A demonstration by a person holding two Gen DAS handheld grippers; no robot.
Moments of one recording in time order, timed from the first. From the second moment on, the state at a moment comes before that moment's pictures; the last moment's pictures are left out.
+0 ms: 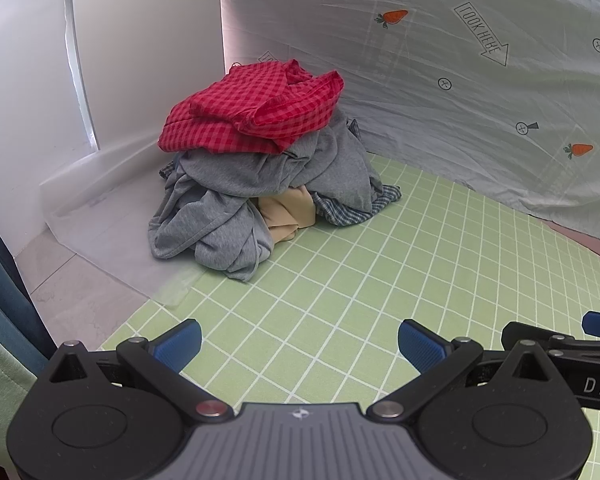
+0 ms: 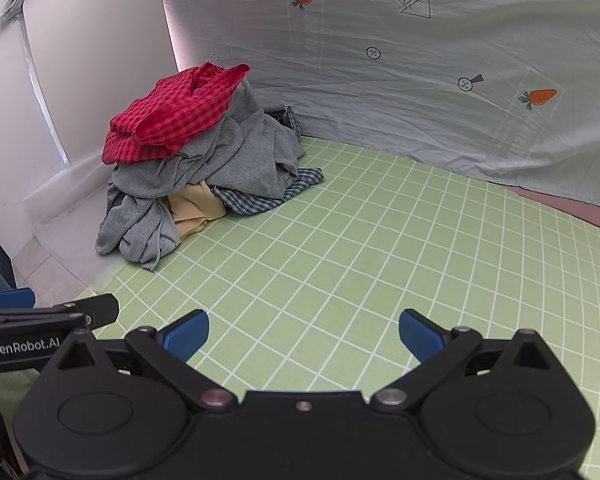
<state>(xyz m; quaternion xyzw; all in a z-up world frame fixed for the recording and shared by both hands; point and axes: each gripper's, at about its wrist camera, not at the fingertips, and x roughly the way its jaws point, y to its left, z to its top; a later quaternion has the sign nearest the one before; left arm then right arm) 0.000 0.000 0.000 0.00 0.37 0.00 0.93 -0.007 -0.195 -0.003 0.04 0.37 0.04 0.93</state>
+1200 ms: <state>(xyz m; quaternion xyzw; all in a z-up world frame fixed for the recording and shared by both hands) 0.003 -0.002 -0.003 0.00 0.38 0.00 0.92 -0.006 -0.195 -0.004 0.04 0.37 0.03 0.93</state>
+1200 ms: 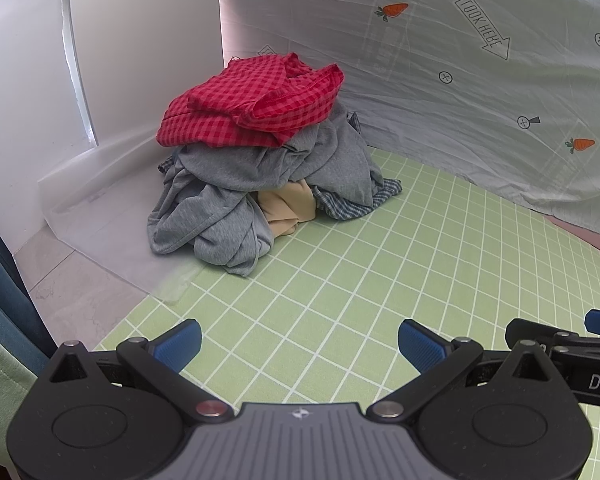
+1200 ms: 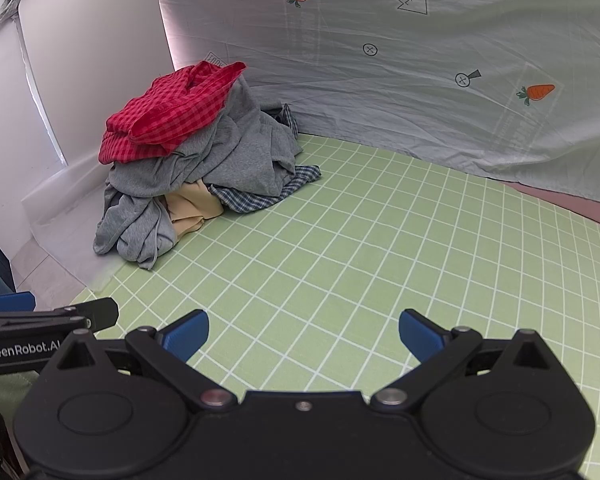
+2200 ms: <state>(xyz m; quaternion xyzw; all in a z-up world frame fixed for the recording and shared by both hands) 0.002 0.002 -0.006 0.00 0.39 0.00 0.92 -0.005 -0.193 -0.006 0.04 0.38 0.04 0.92</state>
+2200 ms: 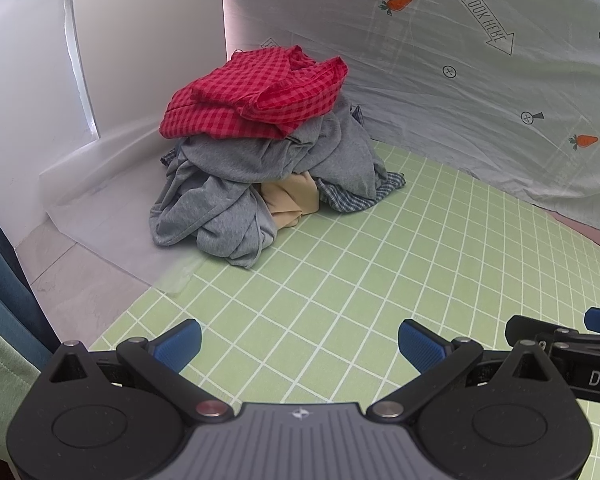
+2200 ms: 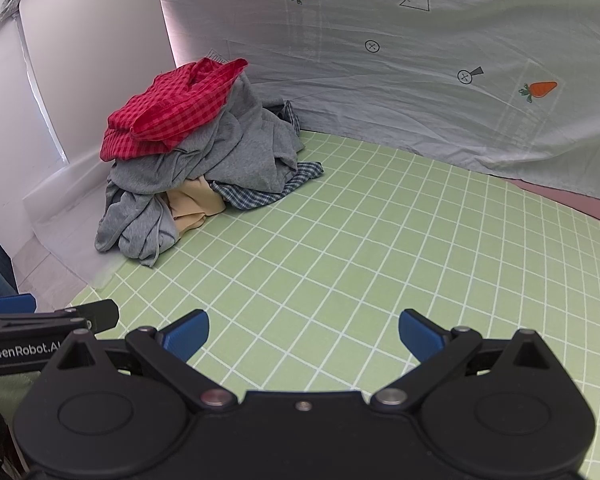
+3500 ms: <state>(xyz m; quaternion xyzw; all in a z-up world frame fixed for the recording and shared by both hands) 0.354 0.160 0.032 -0.17 0.48 0.03 0.86 0.371 -0.059 0.037 -0.05 0.45 0.13 0.88</state>
